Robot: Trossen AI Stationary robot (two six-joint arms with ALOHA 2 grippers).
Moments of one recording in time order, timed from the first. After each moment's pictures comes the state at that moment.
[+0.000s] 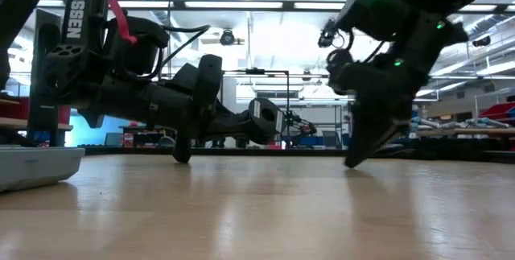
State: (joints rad) left arm -0.06 2.05 0.46 1.45 -0.44 -0.66; right arm 0.17 1.64 0.74 -0.14 0.20 0.76
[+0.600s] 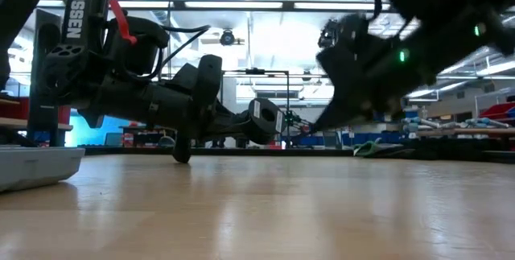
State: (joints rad) left arm -0.06 2.05 0.46 1.45 -0.44 -0.66; right arm 0.38 1.75 0.72 0.23 0.82 0.81
